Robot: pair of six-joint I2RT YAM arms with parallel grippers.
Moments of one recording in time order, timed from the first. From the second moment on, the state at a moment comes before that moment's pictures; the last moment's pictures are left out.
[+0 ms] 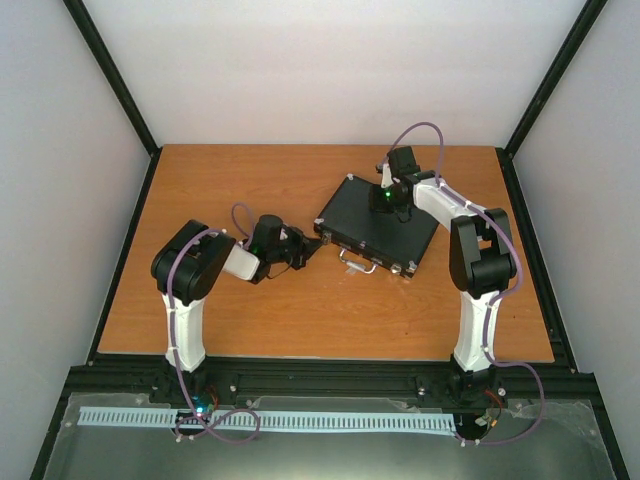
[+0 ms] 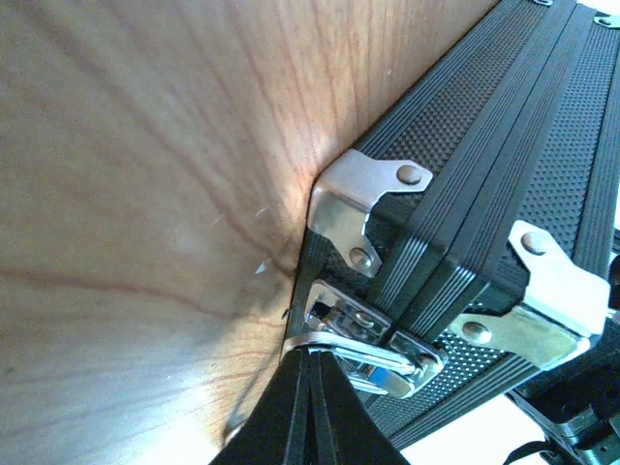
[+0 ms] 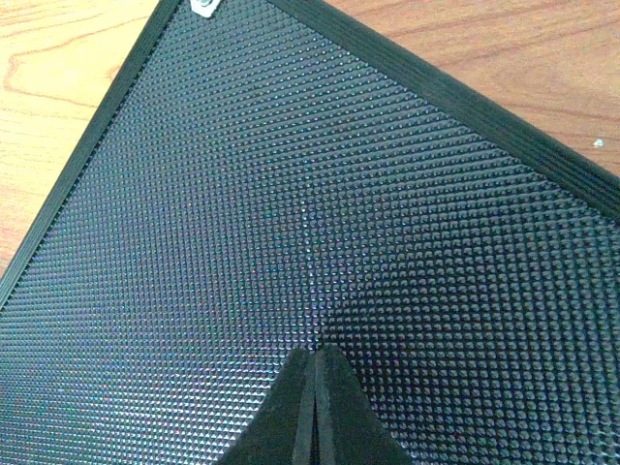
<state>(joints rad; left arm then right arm) -0.46 2.02 0.79 0.72 0.49 -1.72 0.28 2.05 1.56 -0.54 -0.27 0.25</state>
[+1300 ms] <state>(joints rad) -0.47 2.08 0.93 0.62 0.38 -1.89 0.27 2.06 1.50 -0.38 -0.31 0.26</state>
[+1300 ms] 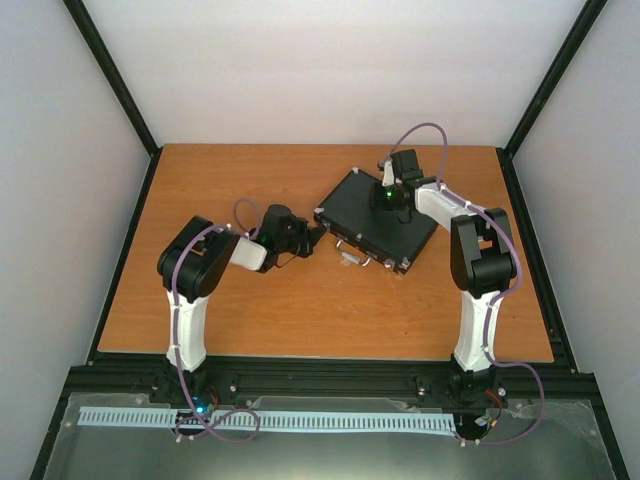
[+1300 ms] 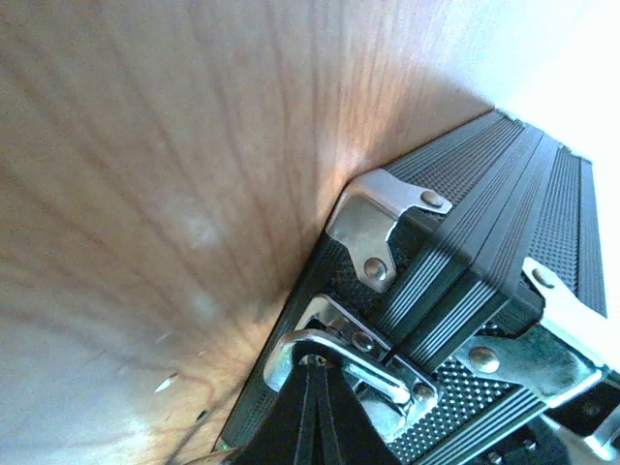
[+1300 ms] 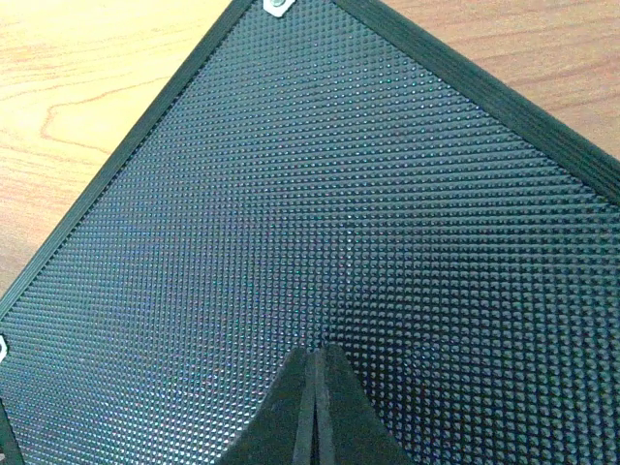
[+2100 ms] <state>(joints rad) -0.45 2.15 0.94 0.80 0.37 -1.80 0.26 2.05 1.46 -0.32 -0.32 0.29</state>
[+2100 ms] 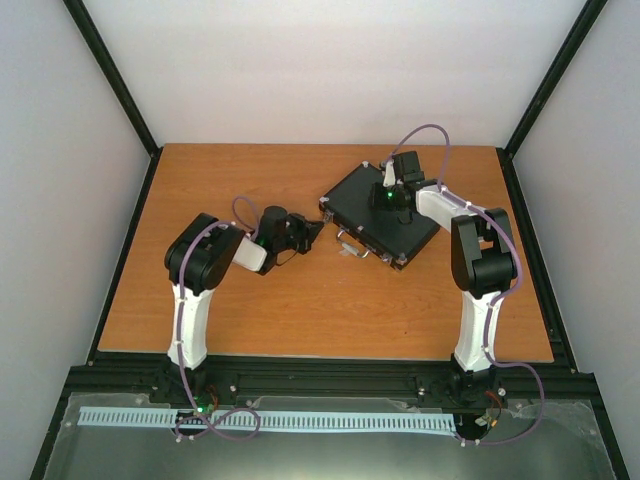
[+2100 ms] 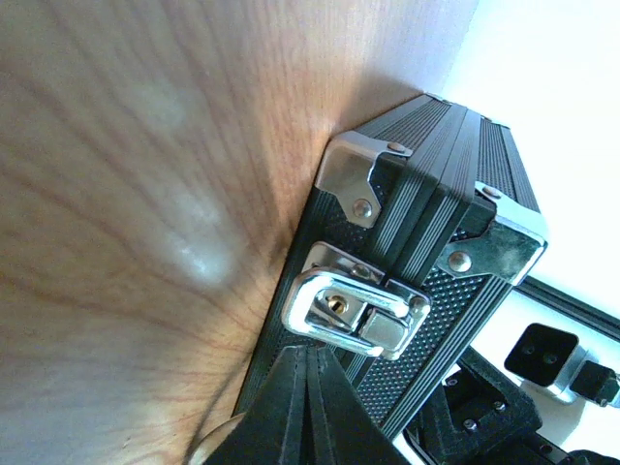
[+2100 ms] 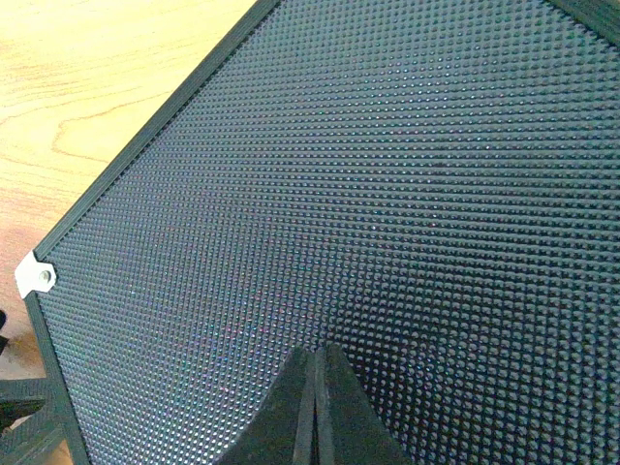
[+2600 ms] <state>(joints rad) -0.44 2.15 1.00 0.68 0.37 -1.78 0.26 2.05 1.46 -0.31 -0.32 0.30</state>
